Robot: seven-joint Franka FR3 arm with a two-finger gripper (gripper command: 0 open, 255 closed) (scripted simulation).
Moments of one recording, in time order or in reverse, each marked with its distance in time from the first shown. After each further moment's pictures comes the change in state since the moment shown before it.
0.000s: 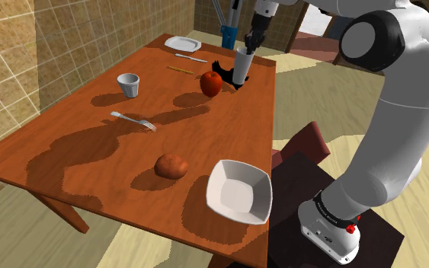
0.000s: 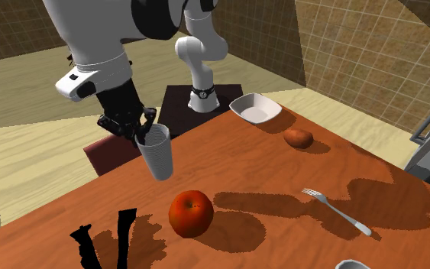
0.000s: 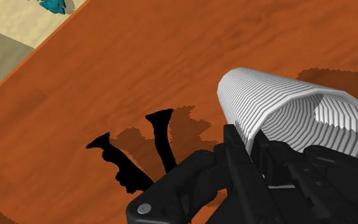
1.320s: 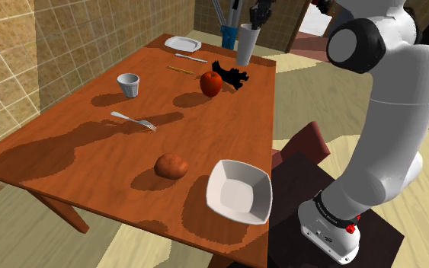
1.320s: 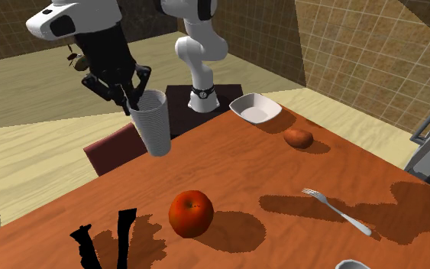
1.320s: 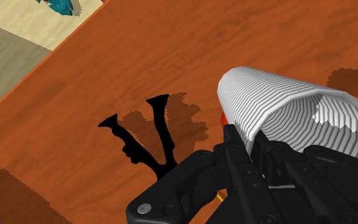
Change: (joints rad) arm -0.026 0.096 0.004 0.409 0.015 -0.311 0.039
